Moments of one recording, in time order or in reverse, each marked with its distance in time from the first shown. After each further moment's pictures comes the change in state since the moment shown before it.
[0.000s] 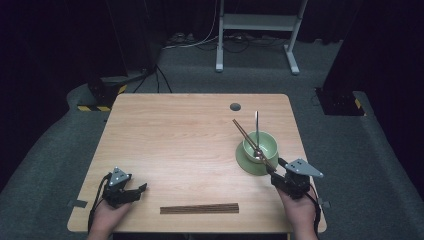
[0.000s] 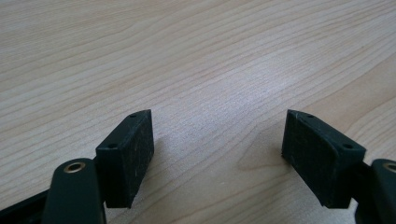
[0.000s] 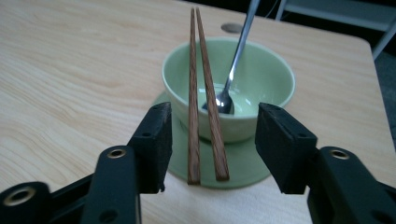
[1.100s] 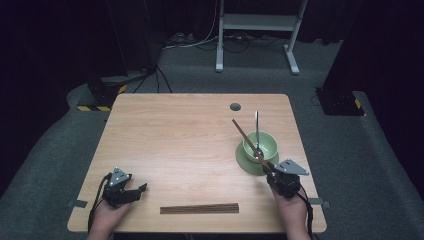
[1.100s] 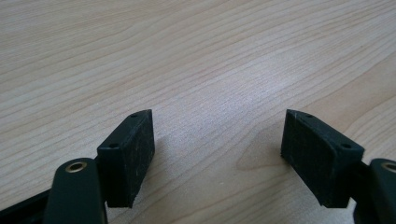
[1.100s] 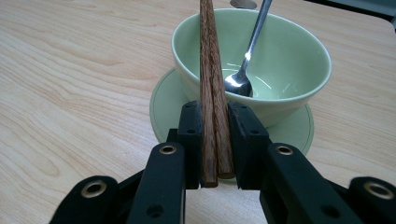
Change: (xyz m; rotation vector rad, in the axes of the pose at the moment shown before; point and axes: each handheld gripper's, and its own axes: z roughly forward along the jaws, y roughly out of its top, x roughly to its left) left arm 0.000 0.000 0.000 -0.002 -0.003 0.001; right arm 0.013 -0.008 0.023 0.074 -0.009 -0.021
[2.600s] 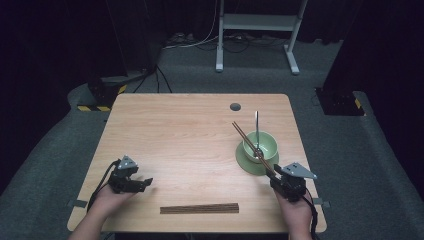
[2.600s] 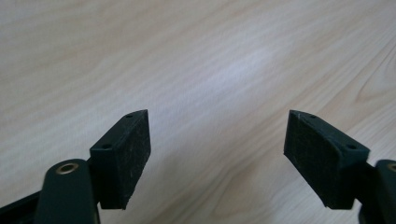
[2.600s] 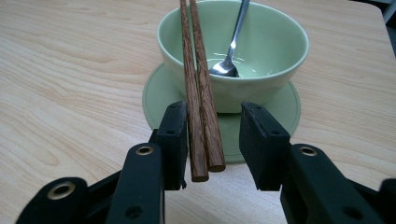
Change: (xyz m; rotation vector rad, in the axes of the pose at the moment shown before) left arm -0.001 0.056 0.006 0.112 -0.105 0.045; right arm -0.008 -0.009 -0.012 0.001 -0.007 0.058
